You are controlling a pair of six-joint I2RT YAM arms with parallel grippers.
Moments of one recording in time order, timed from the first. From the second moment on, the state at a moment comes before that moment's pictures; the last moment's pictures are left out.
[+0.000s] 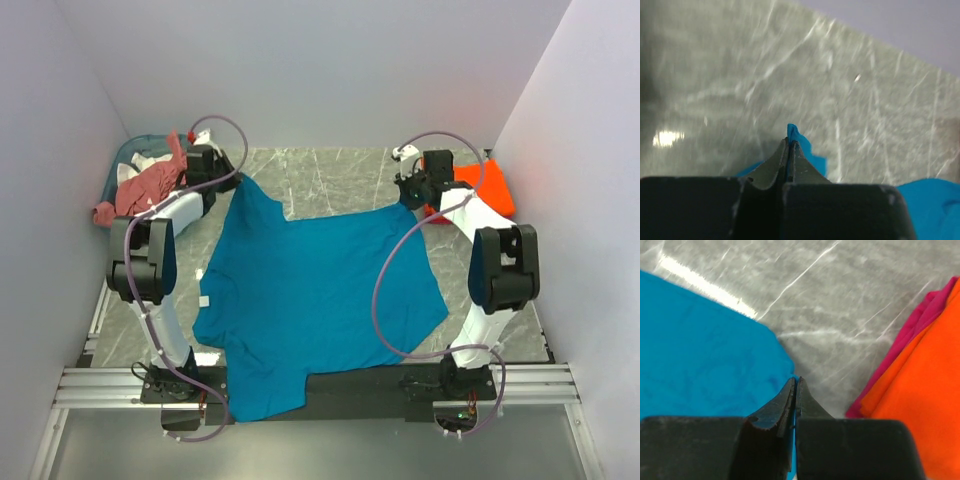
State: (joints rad) left arm -0.09 1.90 1.27 0.15 0.13 -0.52; right arm 0.09 1.79 1.28 -0.25 -0.26 -0.39
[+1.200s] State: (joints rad) left arm -0.03 2.02 1.46 0.04 0.15 -0.43; right arm 0.04 1.91 1.44 -0.25 -0.20 -0.35
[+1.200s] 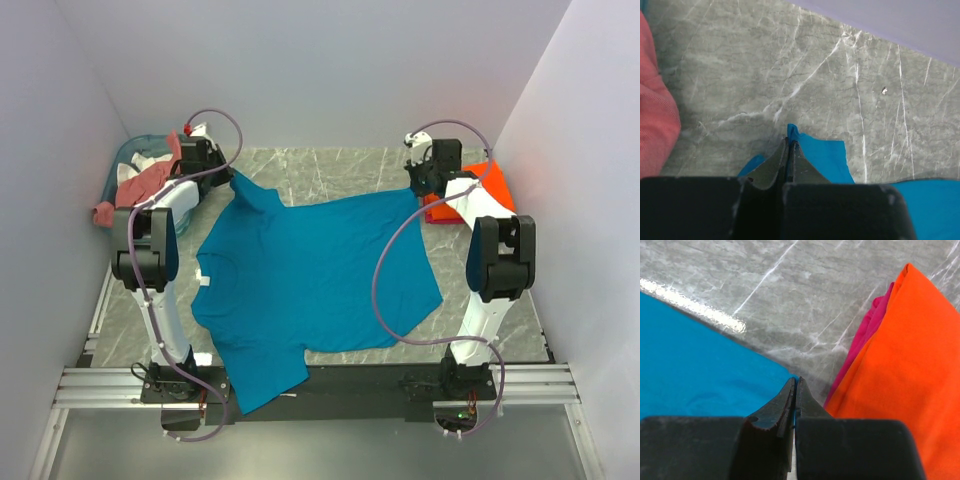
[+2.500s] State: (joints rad) left arm 0.01 1.80 1.26 0.14 0.20 -0.44; right arm -0.04 1.91 1.43 -0.26 -0.37 -0.32
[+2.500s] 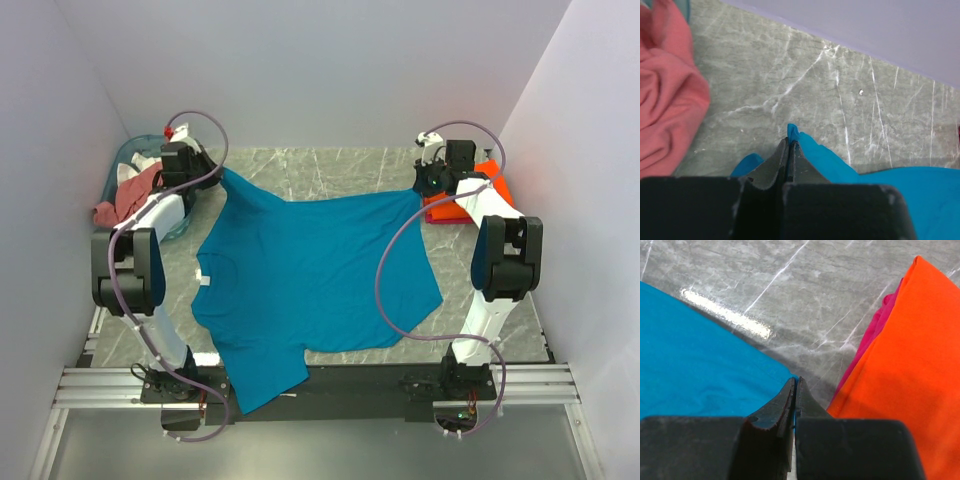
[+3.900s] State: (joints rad) left arm 0.03 1.57 1.08 0.11 0.25 -0.45; right arm -0.07 1.86 1.31 -0.25 -0.41 -0.33
